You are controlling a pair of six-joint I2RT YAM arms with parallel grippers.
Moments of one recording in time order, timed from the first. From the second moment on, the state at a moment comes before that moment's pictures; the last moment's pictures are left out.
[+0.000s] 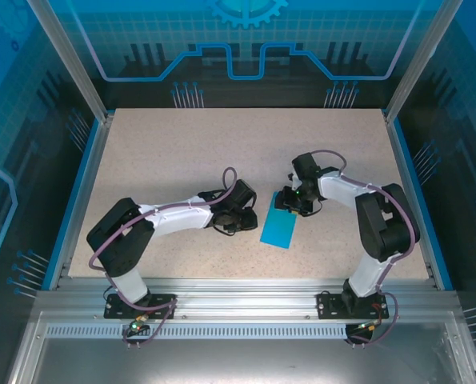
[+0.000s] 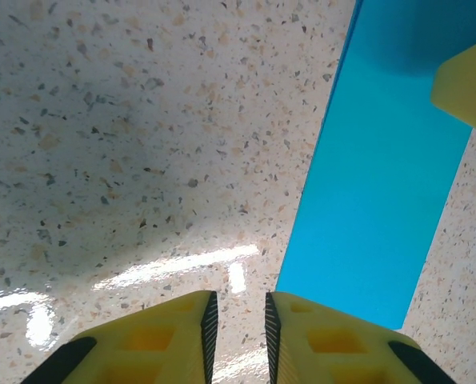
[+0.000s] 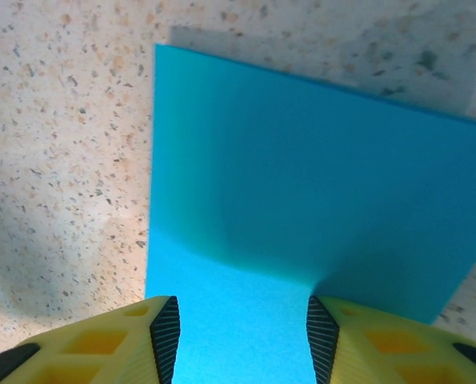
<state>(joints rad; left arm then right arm) -0.79 1.72 1.03 -0.38 0.11 -0.93 0.34 1.74 1.03 -0.59 -0.30 0.51</state>
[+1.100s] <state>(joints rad) -0.79 1.72 1.03 -0.38 0.11 -0.93 0.33 1.75 1.06 -0.62 -0.32 0.48</state>
